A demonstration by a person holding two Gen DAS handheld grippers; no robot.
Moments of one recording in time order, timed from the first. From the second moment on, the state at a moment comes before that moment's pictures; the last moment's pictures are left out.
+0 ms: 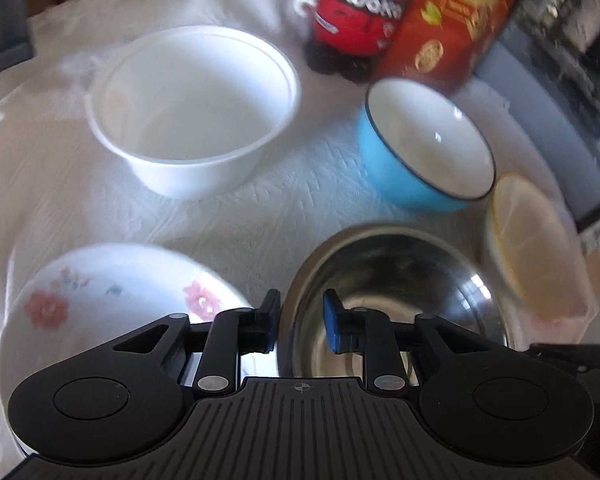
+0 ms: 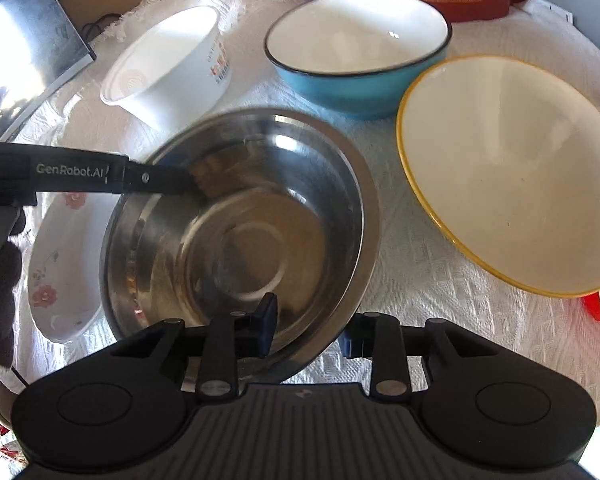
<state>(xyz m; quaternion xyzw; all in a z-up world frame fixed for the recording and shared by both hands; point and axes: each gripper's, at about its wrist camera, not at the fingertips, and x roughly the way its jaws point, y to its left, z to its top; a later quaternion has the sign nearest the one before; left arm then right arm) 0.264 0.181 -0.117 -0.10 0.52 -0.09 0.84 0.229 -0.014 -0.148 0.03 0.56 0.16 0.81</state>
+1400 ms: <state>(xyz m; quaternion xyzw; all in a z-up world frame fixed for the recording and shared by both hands) 0.150 0.307 -0.103 -0.20 0.47 0.17 0.84 0.225 0.147 -0.140 -0.13 0.50 0.35 0.78</state>
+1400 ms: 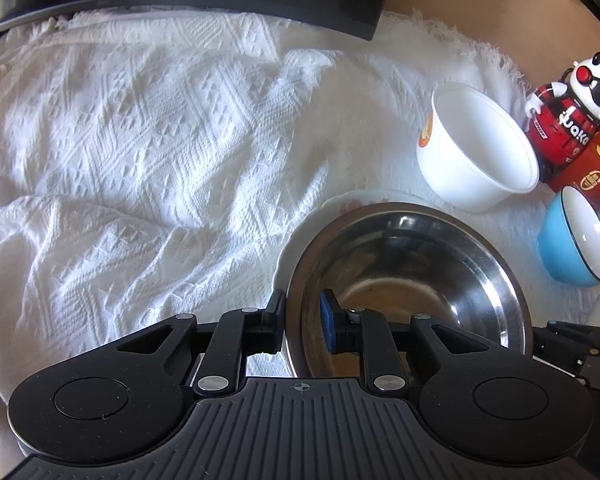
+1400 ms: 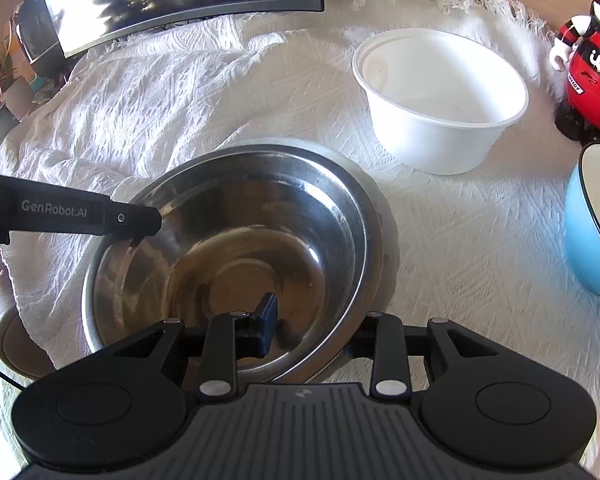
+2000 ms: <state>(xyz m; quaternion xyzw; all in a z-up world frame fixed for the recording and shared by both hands) 0.144 0.320 -0.111 -0.20 0.48 0.18 0.84 0.234 0.120 -0.118 -0.10 0.46 0.32 0.82</state>
